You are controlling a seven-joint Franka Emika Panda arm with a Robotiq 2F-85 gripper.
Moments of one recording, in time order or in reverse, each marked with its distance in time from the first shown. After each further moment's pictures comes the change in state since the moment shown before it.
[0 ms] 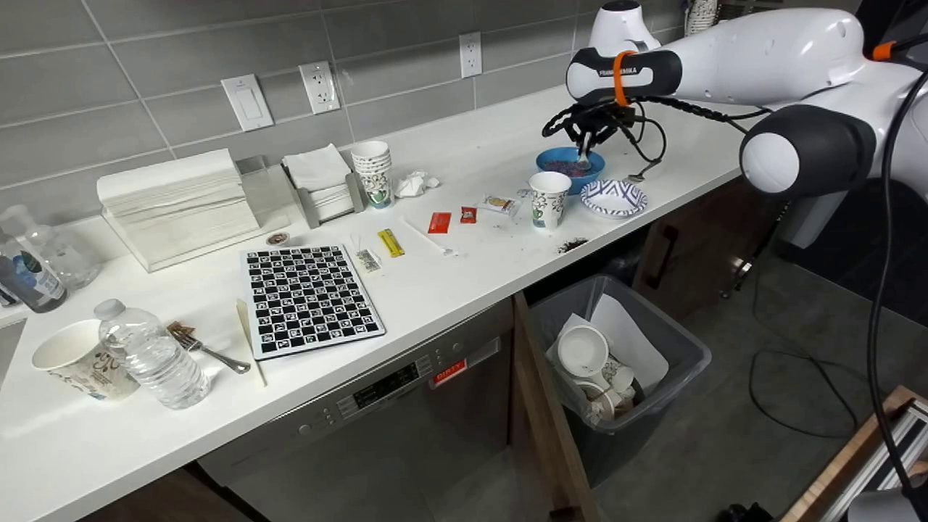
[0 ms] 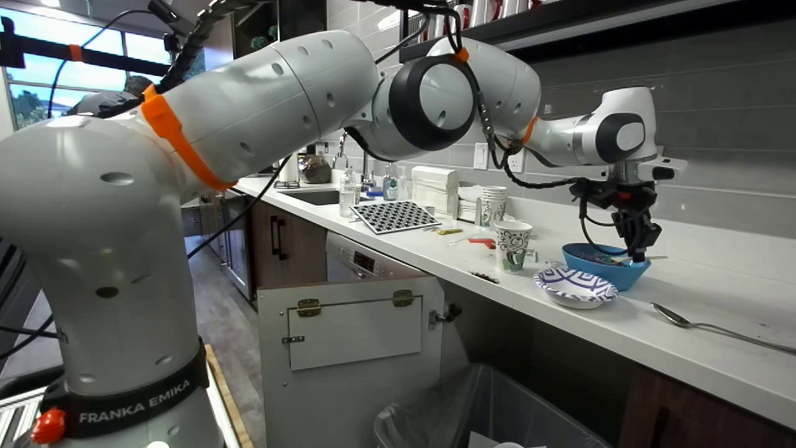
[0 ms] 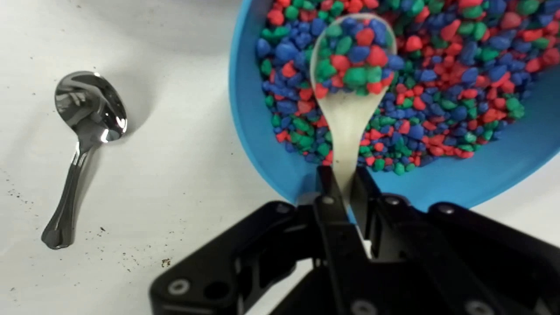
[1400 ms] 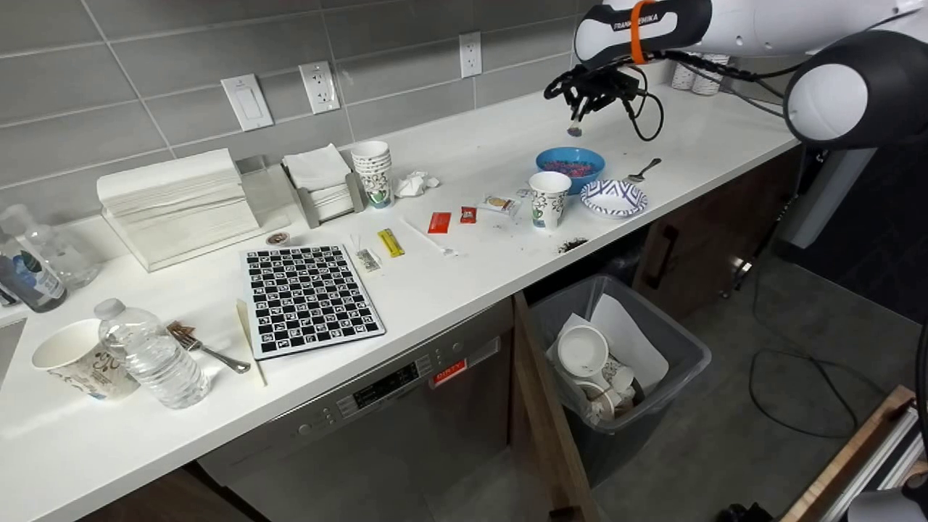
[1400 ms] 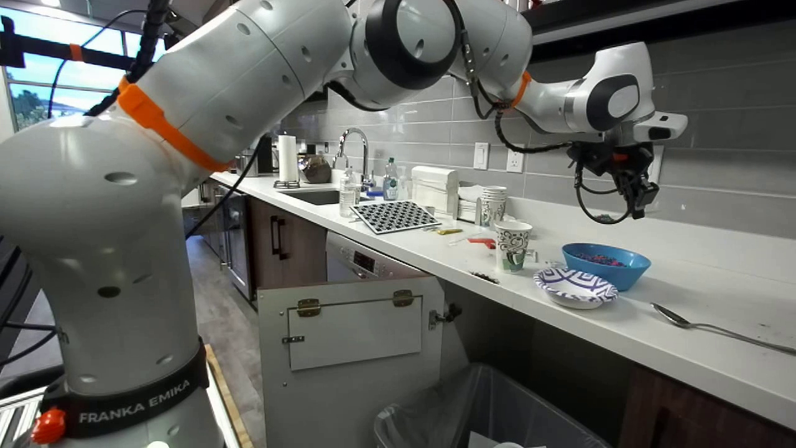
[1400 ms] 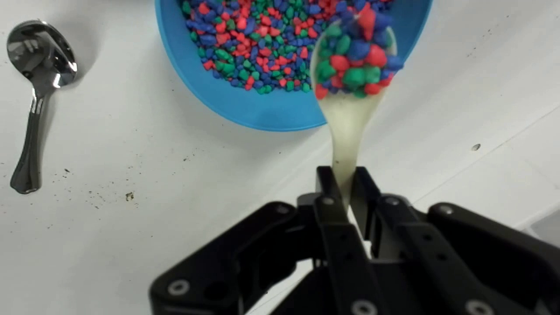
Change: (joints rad) arm 0.018 -0.237 0.029 -0.269 0.057 0.216 0.003
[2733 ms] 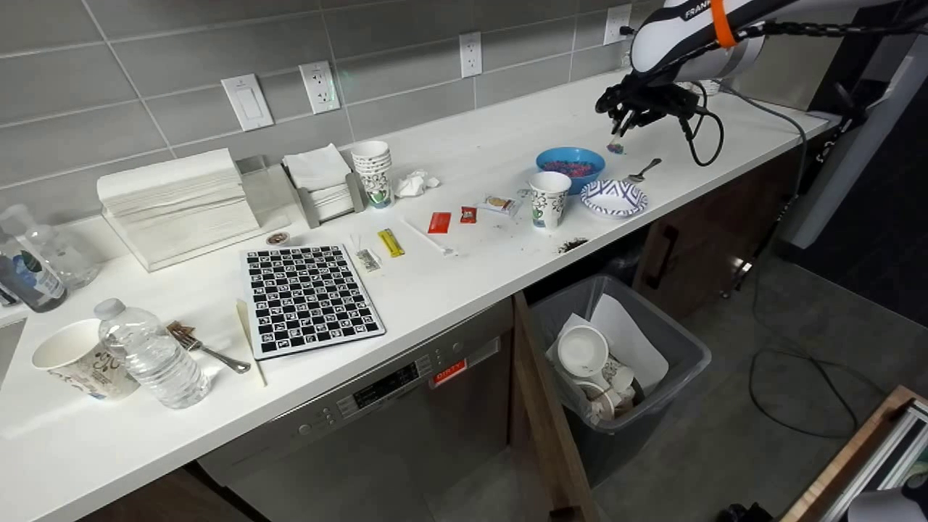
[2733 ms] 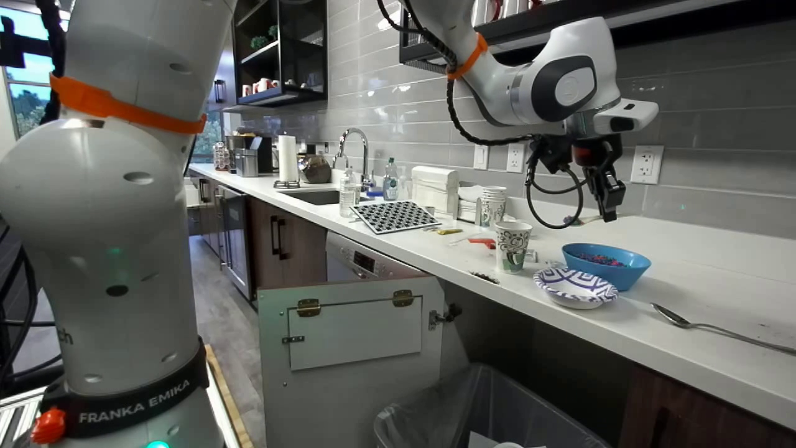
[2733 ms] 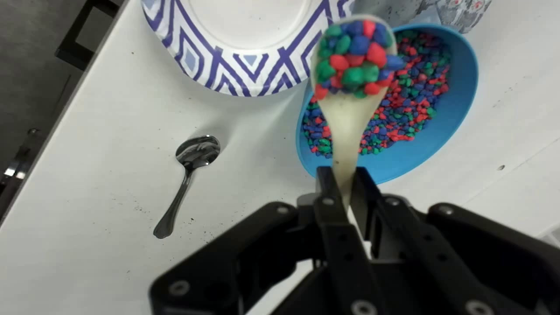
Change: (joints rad) arm 0.077 -0.517 -0.060 -0.826 -0.017 0.323 0.022
